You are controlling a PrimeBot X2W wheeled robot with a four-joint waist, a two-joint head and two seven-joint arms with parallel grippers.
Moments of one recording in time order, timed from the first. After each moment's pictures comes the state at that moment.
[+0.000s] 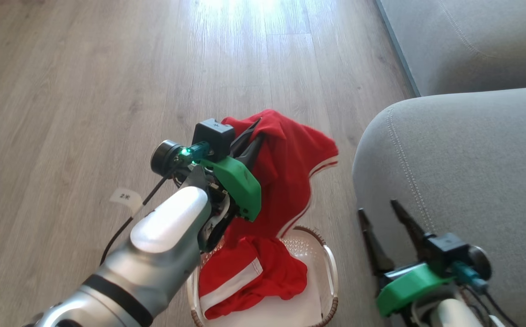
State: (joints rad) left arm -0.85 0.09 -0.95 0.68 -0.68 0.05 -0.09; right arm -0.02 -0.05 0.14 0.24 0.11 0.13 -0.26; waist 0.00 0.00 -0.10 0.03
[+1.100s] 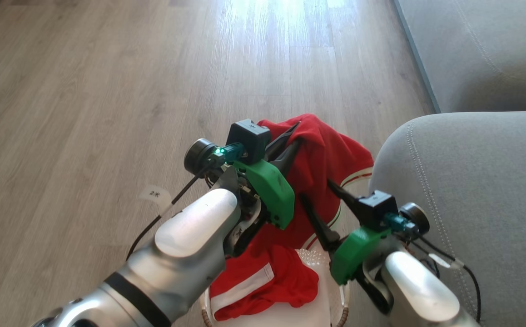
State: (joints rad) left arm -0.87 0.04 -1.02 0.59 -0.72 0.08 -0.04; right arm -0.35 -0.06 0.46 0.62 0.24 0.13 -0.26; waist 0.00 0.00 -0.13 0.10
